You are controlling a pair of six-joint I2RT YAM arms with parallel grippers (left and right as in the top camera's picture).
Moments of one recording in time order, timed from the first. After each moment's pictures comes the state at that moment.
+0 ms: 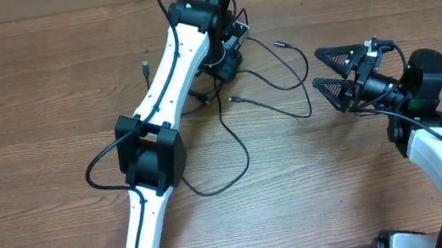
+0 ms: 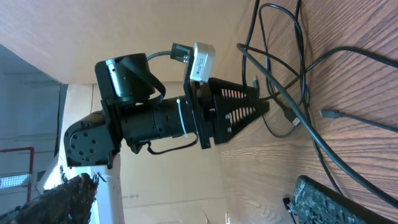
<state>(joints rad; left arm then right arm) -0.44 2.47 2.45 -1.36 0.14 0.23 -0.19 1.43 0.66 0.46 -1.09 1.28</state>
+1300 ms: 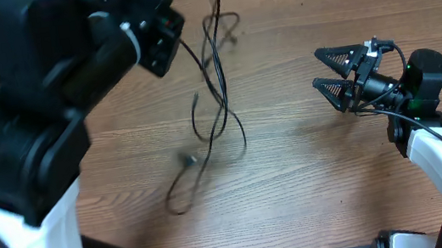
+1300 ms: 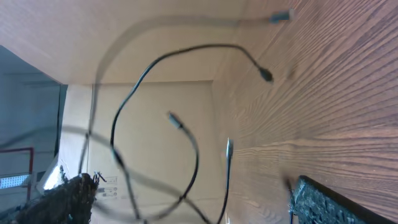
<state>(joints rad) -0.44 1.74 2.76 -1.35 0.14 0.27 -0.19 1.43 0.66 0.45 -1.09 1.28</state>
